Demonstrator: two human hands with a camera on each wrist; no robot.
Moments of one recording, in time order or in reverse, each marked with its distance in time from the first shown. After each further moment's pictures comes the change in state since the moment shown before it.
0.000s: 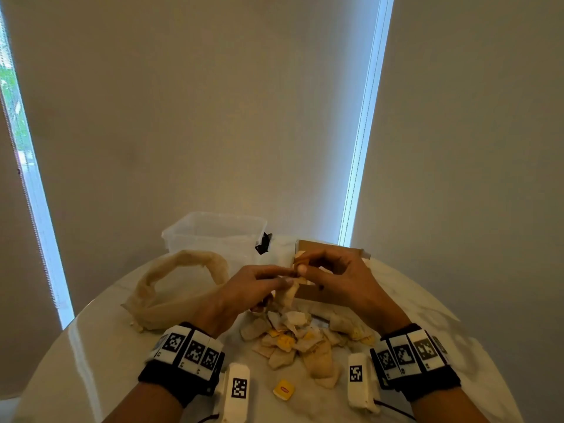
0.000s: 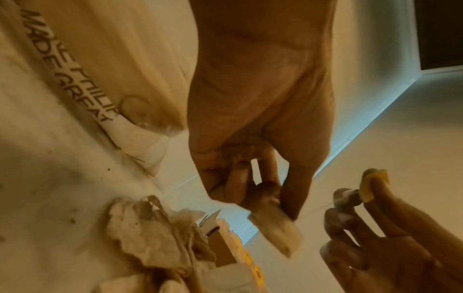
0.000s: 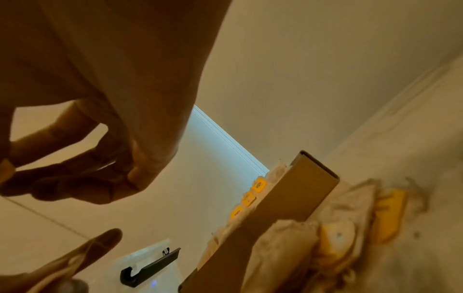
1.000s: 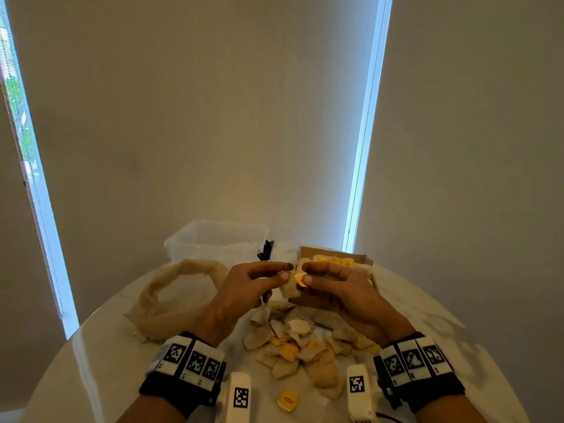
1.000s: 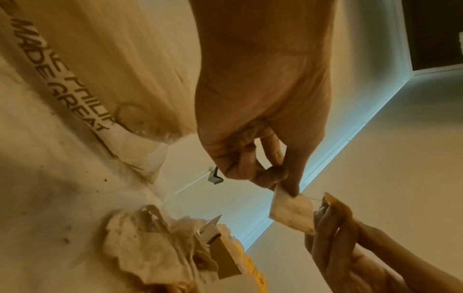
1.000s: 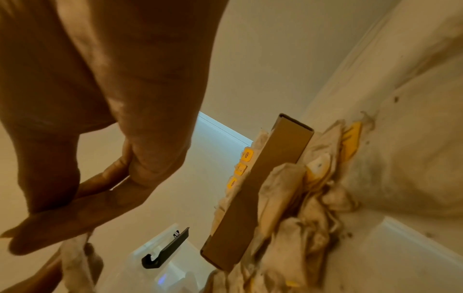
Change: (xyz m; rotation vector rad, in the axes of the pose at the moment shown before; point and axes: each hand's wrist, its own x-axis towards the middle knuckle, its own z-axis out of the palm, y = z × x) left_hand -0.004 0.008 -0.004 -0.095 0.161 0.160; right_hand 0.005 0.015 0.003 0.514 0.054 0.384
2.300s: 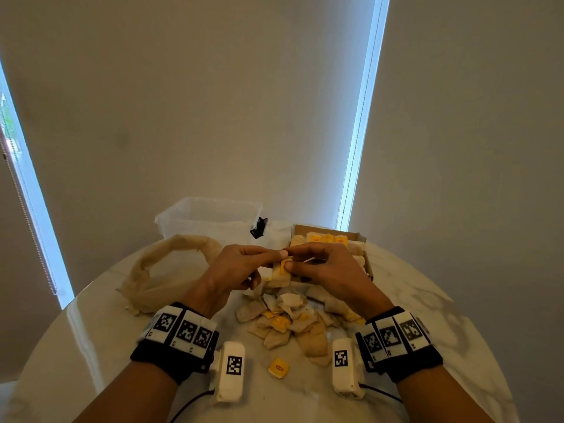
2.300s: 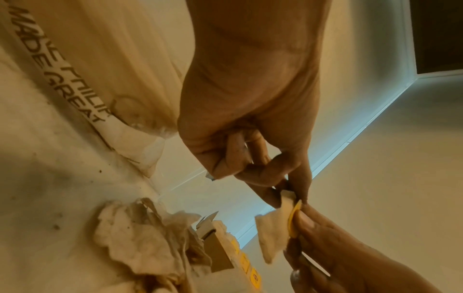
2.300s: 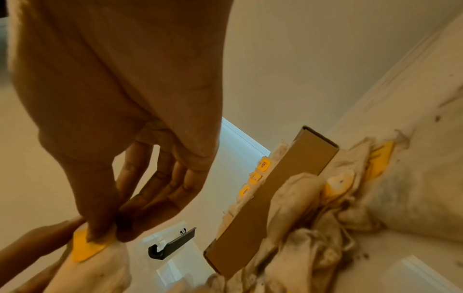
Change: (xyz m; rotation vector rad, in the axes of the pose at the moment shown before) left_hand -0.001 0.000 -0.001 0.081 -0.010 -0.201; right_hand 0.003 0.012 0.002 -0.557 -0.018 -0.215
